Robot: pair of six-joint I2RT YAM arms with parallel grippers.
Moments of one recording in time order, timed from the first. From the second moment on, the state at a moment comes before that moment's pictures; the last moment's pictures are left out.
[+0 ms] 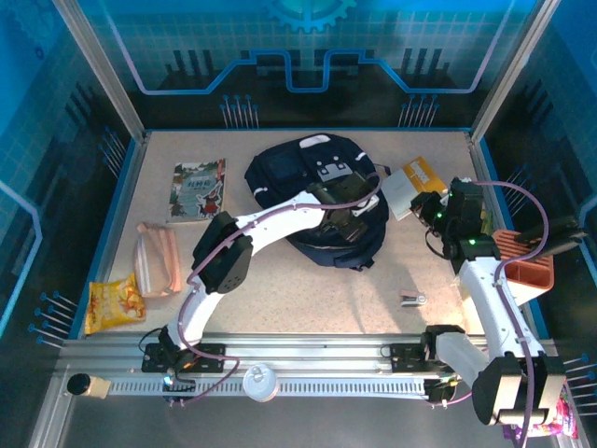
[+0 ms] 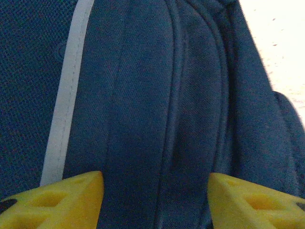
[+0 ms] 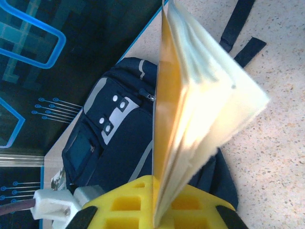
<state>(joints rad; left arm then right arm) -0.84 2.22 1.92 -0.78 -0.10 0.01 -0.03 0.99 0.78 -0.35 -0.19 0.84</state>
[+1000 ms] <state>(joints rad) -0.84 2.22 1.99 -0.80 -0.19 -0.06 -0.03 0.88 0.80 -0.53 -0.04 0.78</state>
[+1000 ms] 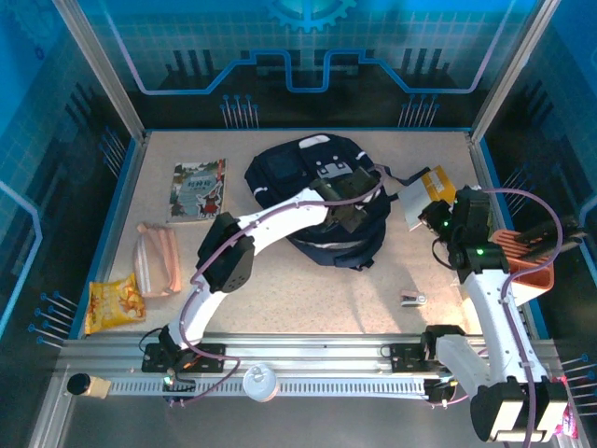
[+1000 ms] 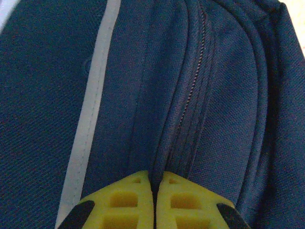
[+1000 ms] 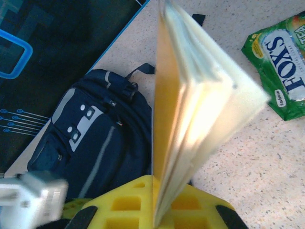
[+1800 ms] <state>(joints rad) -0.71 2.00 1.89 -0.59 -0.01 -0.18 -0.02 0.94 0.72 -0.32 -0.42 0.99</state>
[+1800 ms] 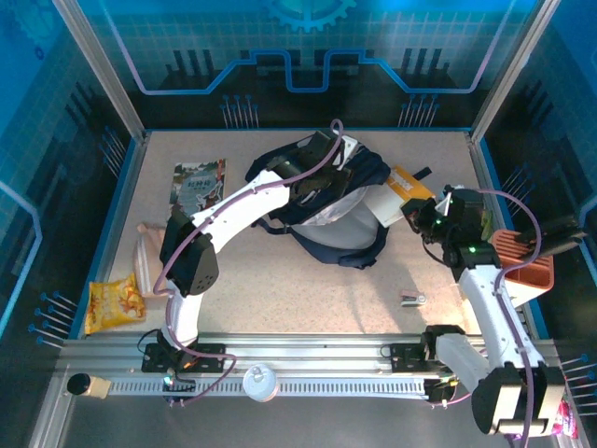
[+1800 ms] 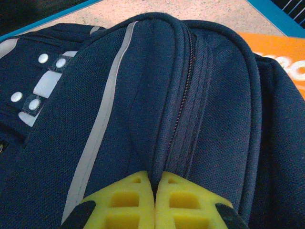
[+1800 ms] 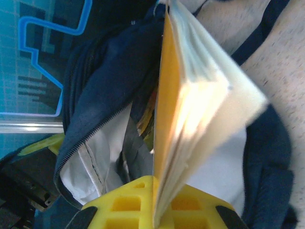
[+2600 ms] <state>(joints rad) -0.68 1.99 1.88 -0.57 0.04 -0.25 0.28 1.48 0.70 0.19 -0.25 1.27</state>
